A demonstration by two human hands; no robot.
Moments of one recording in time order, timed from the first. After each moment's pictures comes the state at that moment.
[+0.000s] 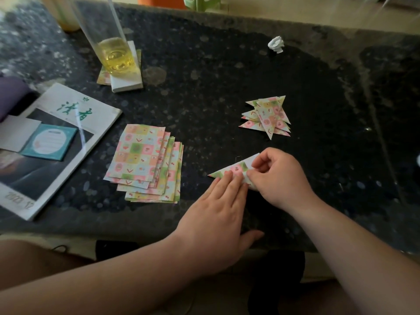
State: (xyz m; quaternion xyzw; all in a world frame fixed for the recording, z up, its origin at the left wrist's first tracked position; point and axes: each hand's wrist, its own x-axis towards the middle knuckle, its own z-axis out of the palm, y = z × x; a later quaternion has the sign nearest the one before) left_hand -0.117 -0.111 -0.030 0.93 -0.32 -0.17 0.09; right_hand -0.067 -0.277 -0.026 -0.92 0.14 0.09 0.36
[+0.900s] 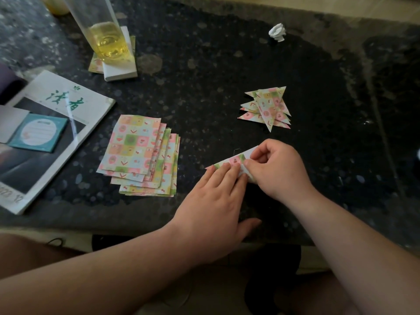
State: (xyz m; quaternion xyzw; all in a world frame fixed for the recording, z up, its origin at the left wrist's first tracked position) left_hand -0.109 -0.112 -0.031 0.93 -0.32 -0.17 0.09; right_hand -0.064 -0.274 -0.027 -0.92 0.15 0.08 0.35
